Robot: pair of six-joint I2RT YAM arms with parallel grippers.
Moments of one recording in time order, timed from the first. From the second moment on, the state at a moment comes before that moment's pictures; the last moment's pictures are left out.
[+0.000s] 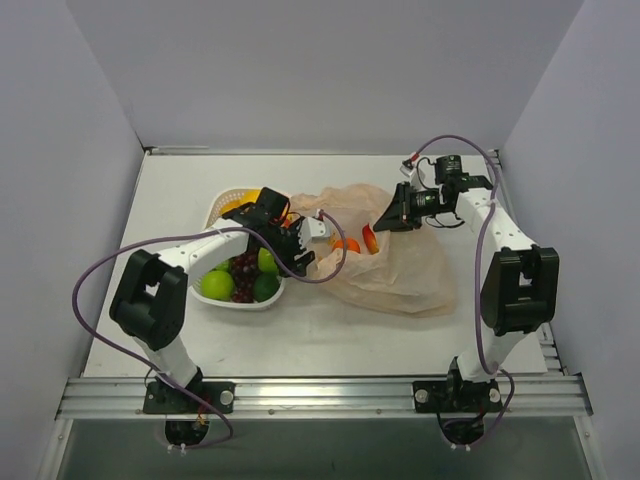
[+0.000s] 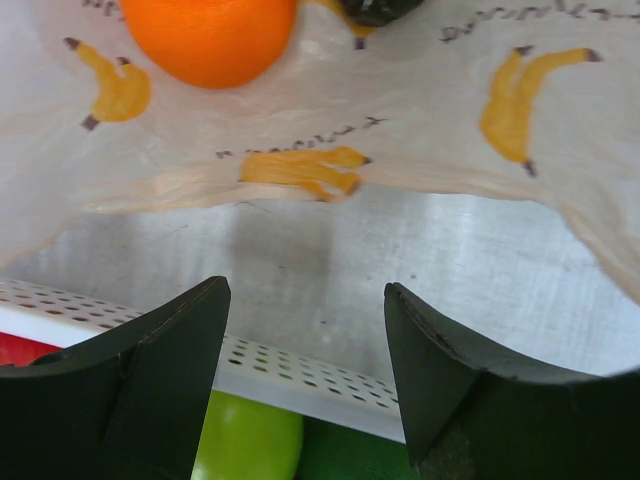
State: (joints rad) left arm -0.54 1.71 1.21 -0.55 0.54 0.70; right arm 0.09 1.74 1.38 -0.74 -0.94 0.21
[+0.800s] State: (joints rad) left arm -0.23 1.54 1.24 -0.57 0.85 0.44; right arm 0.30 1.57 1.51 -0.87 -0.69 -0.05
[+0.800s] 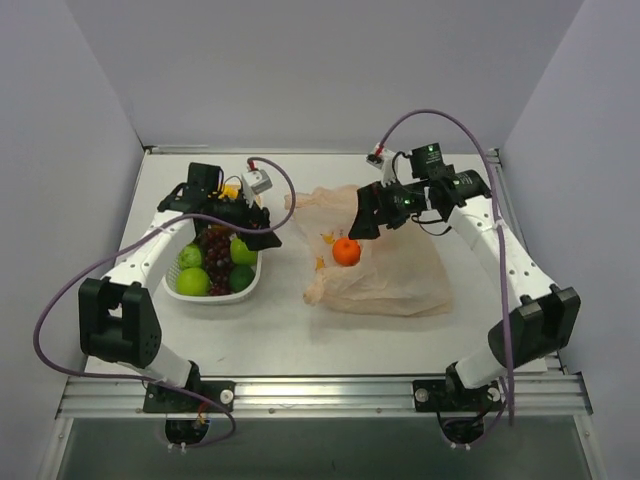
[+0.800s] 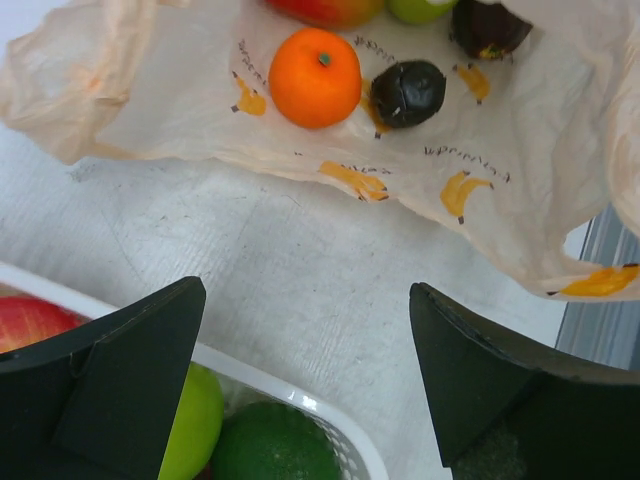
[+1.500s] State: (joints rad) left arm 0.03 1.50 1.26 -0.45 0.93 0.12; right arm 1.11 1.40 1.29 -0.84 0.01 -0.64
